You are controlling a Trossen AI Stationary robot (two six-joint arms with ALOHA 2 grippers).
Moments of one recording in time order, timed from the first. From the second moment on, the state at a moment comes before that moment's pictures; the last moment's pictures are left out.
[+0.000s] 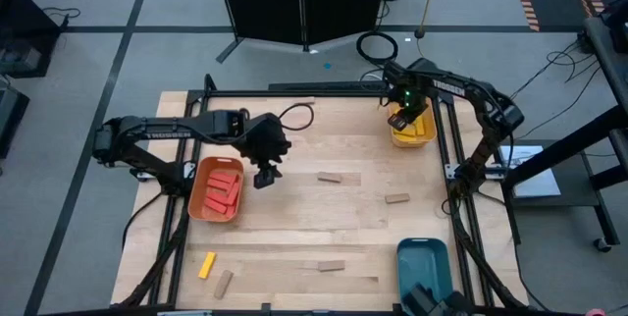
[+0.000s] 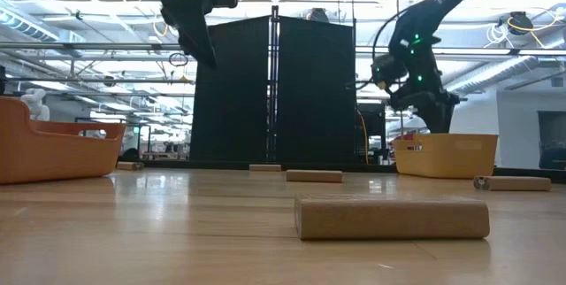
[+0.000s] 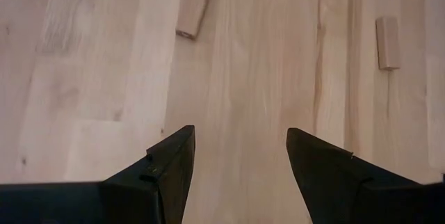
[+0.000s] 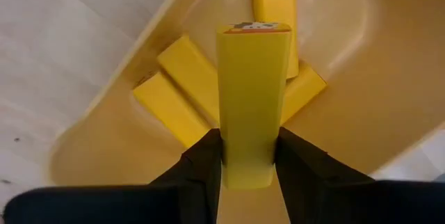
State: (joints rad) left arm 0.16 1.40 1.18 -0.85 0.24 -0.03; right arm -0.88 1.72 1.24 -1.21 0.13 -0.03
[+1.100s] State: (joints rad) left arm -0.41 1.40 1.18 -1.28 0.28 -1.33; right arm -0.82 1.44 1.24 -0.97 -0.52 -0.16
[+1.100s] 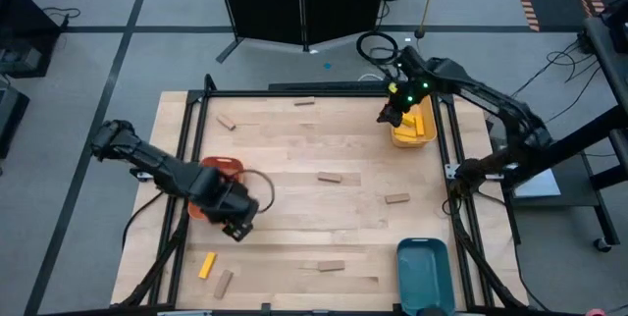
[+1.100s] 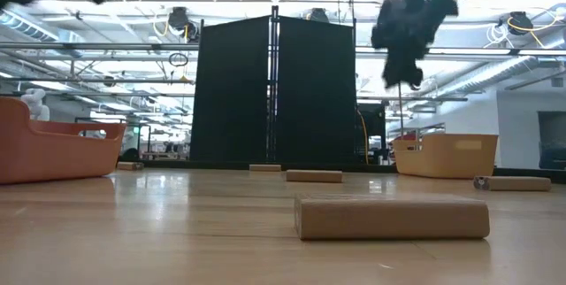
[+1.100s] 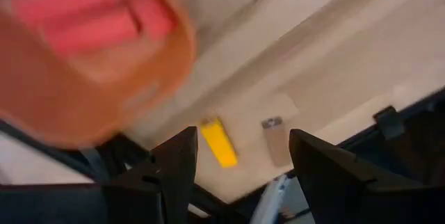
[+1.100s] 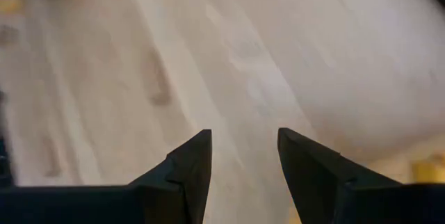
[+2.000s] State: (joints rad) left arm -0.80 1.40 0.68 -0.62 0.41 -2.00; right arm -0.58 1.19 1.24 -0.79 -0.52 0.16
